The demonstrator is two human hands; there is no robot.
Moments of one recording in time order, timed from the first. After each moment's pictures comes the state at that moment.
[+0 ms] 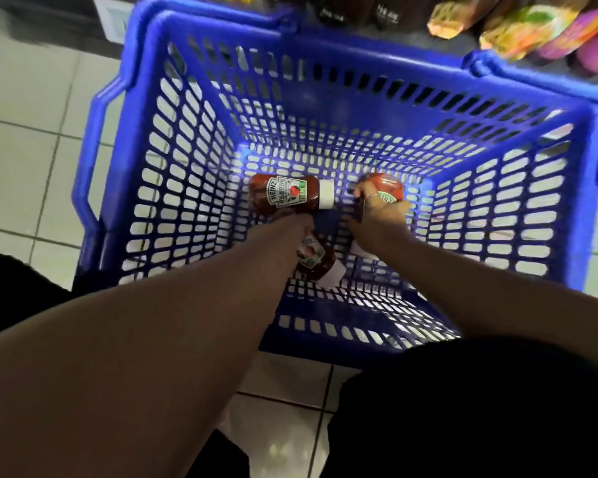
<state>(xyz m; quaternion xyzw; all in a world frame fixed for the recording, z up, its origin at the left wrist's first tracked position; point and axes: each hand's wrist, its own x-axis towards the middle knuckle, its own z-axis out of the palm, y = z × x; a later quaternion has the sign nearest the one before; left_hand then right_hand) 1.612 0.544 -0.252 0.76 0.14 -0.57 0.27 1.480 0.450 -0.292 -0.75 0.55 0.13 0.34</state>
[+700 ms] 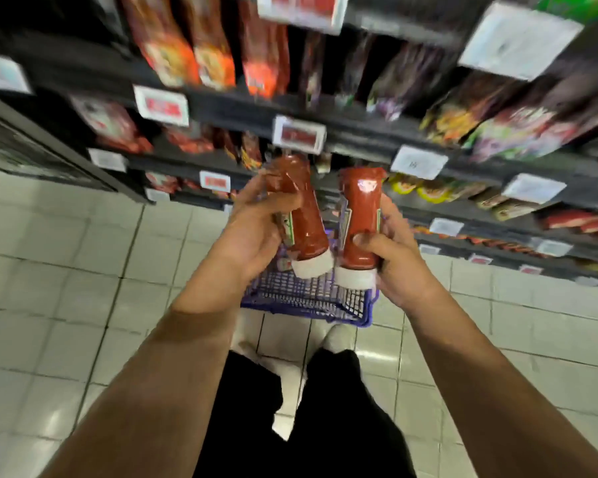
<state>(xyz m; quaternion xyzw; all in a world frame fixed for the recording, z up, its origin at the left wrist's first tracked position) 1.690 0.564 0.458 0.46 -0.05 -0.58 0.67 1.501 0.488 0.442 -0.44 0.38 -0.25 0.77</state>
